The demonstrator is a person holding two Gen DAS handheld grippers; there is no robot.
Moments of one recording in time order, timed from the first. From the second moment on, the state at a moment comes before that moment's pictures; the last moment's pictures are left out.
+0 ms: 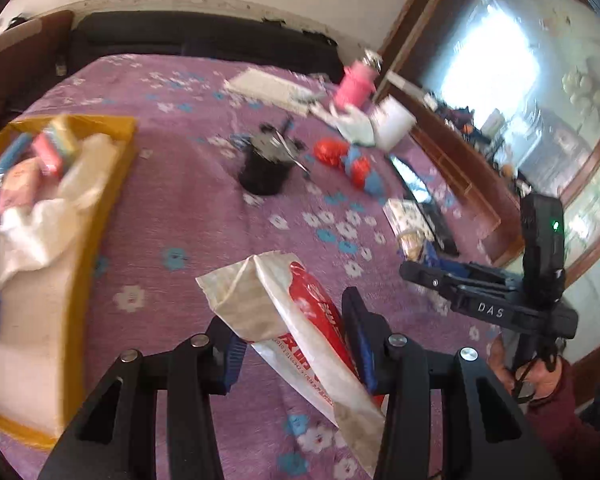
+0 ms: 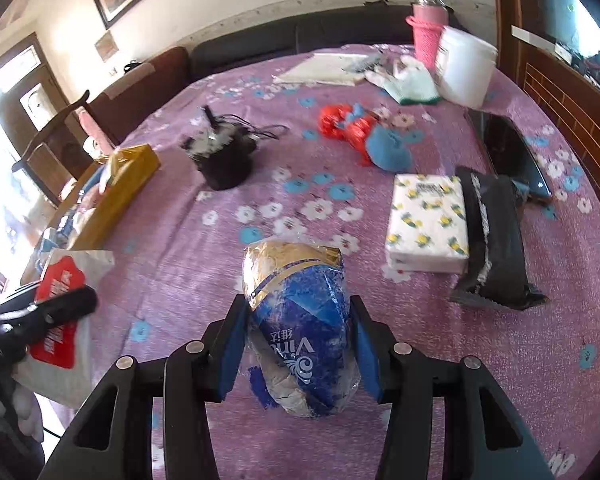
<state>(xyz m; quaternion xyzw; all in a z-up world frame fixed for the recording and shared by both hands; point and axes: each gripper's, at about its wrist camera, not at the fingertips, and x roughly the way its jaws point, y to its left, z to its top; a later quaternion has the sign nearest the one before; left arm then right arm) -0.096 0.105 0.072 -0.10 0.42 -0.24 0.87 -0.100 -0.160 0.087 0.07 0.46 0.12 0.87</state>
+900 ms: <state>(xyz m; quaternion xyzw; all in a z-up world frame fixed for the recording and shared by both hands) -0.116 0.355 0.053 -0.19 0.38 0.04 0.90 -0.070 0.169 0.108 -0.10 0.47 0.36 0.80</state>
